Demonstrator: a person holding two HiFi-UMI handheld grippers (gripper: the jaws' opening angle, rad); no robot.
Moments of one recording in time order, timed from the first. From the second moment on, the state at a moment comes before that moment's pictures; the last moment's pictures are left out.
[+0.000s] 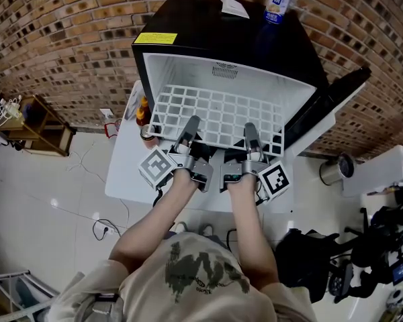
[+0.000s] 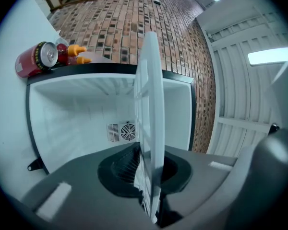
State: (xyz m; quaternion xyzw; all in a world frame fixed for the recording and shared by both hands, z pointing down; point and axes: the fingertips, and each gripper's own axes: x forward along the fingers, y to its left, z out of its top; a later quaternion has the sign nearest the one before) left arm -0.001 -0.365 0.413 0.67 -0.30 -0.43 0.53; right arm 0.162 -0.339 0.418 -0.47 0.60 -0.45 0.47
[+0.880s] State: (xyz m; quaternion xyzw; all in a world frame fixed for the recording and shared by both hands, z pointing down) left arm 0.004 -0.409 0.406 0.70 -0.31 -0.41 0.49; right arm 0.171 -0.380 0.411 -0.48 0.62 -0.42 0.46
